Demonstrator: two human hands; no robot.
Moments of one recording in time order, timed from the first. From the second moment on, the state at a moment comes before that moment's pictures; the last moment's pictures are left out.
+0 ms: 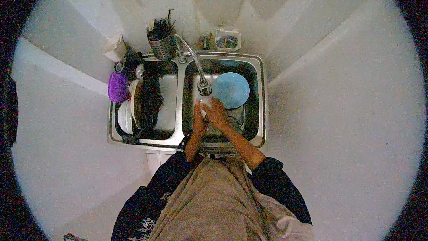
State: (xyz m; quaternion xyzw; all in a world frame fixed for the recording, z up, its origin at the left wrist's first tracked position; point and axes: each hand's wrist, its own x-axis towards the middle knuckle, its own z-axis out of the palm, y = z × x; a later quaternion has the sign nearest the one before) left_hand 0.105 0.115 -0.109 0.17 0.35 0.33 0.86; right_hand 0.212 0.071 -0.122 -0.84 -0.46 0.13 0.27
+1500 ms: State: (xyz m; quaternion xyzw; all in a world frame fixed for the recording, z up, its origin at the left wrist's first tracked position) left_hand 0.109 0.144 -0.083 0.11 0.25 0.25 0.93; right_hand 0.226 0.078 -0.050 -0.78 -0.31 0.37 0.39
